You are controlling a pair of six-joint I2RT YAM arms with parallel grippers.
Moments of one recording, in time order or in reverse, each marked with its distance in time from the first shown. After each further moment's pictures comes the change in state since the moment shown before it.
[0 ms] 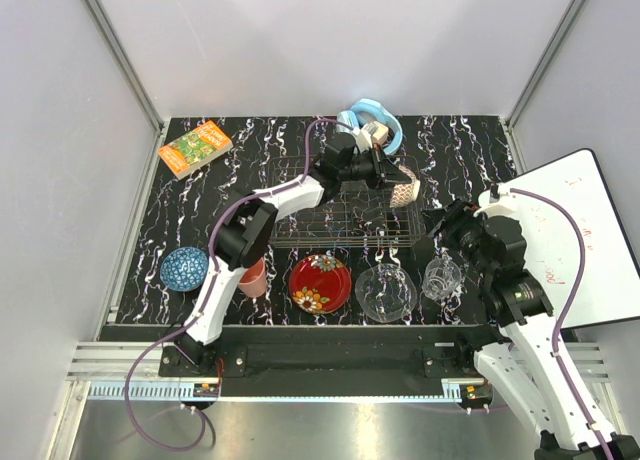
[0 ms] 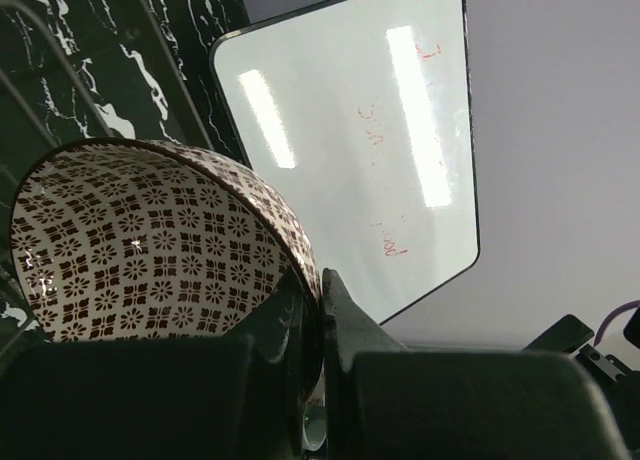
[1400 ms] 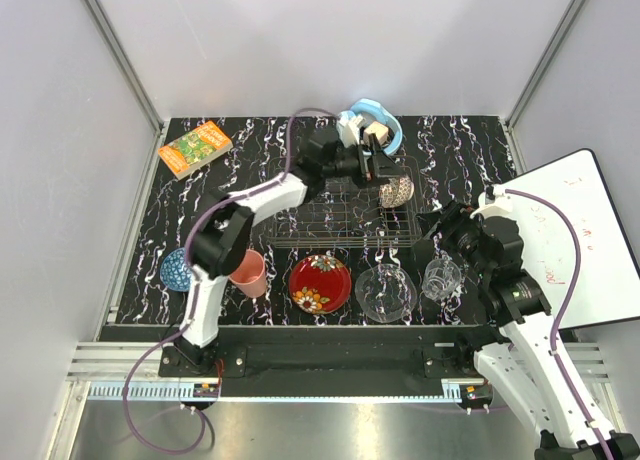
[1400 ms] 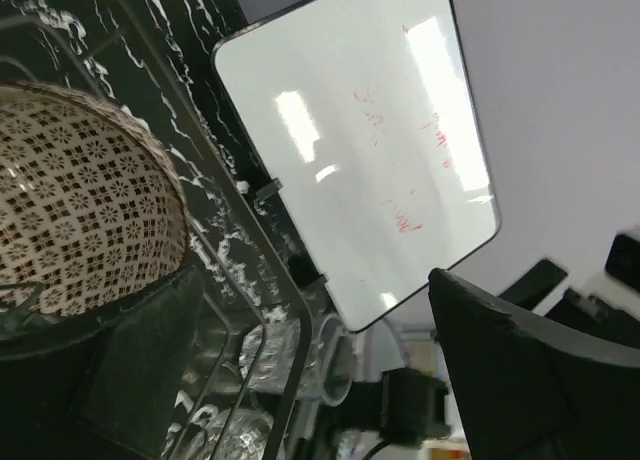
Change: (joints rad) left arm 0.035 -0.142 -0.159 0.019 0.016 0.126; right arm 0.000 0.002 -0.019 -0.001 -0.047 0.011
